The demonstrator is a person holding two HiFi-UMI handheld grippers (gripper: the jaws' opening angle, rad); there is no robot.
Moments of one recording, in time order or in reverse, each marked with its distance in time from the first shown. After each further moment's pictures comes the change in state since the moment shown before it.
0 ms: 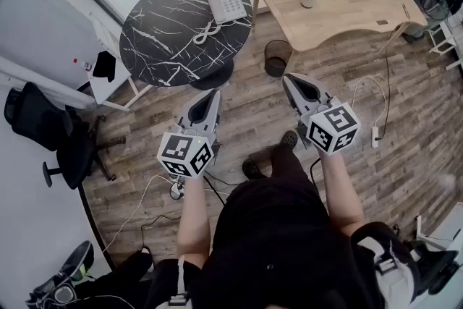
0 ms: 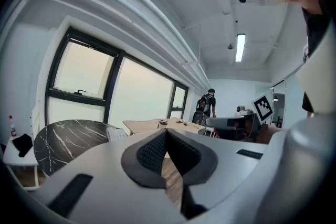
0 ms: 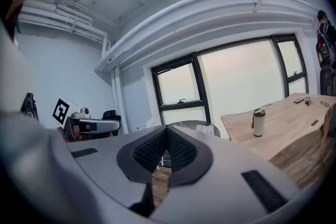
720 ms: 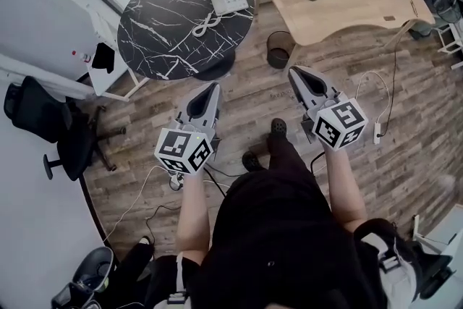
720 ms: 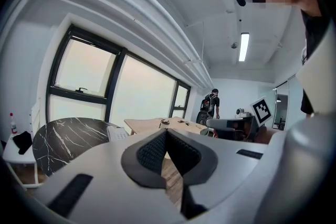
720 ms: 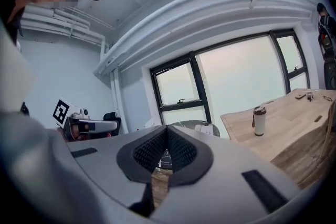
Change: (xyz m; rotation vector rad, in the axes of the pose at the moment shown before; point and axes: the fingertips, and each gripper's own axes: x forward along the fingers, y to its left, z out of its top) left arm 0.021 0.005 0.002 -0.013 0.012 0.022; right arm 0.009 -0.031 0.000 0.032 -0.010 0.019
